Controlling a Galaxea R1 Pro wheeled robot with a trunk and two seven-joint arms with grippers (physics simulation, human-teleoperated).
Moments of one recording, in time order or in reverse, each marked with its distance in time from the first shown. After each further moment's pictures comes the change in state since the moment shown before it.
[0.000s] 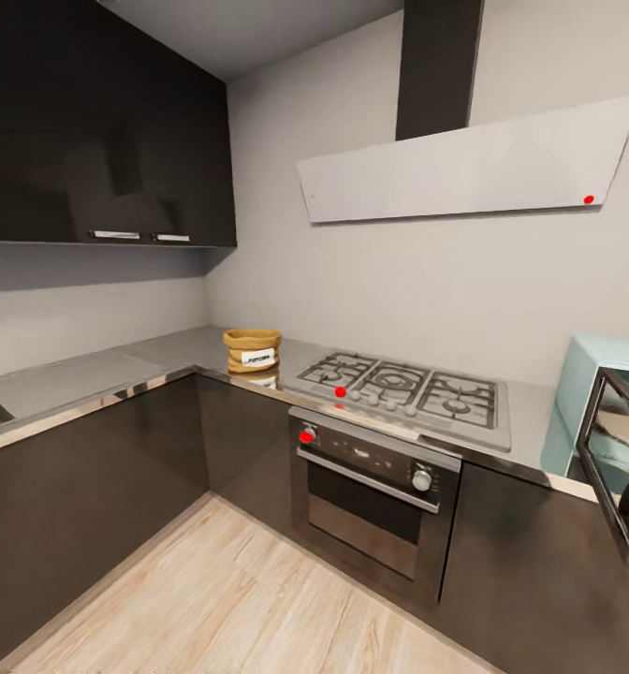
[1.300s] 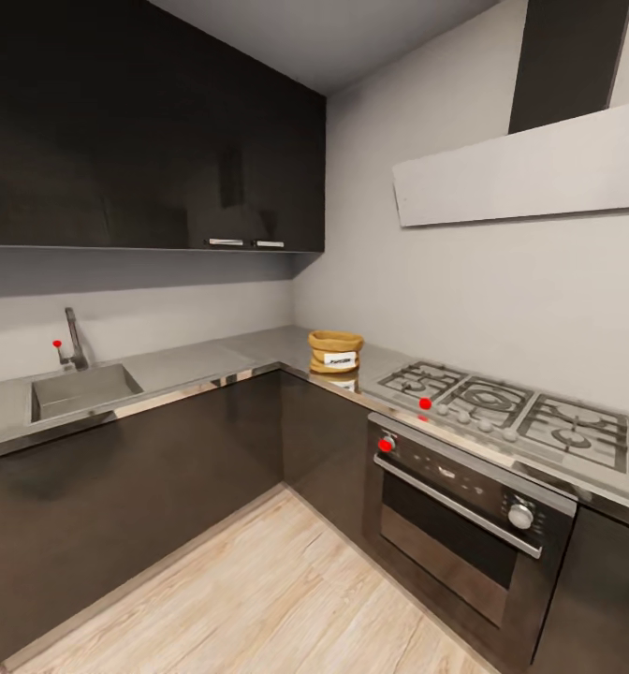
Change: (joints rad) left arm 0.000 -0.001 0.001 -0.003 0.000 0.000 0.000; right arm 0.000 0.003 0.001 0.000 0.004 0.003 0.001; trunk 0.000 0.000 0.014
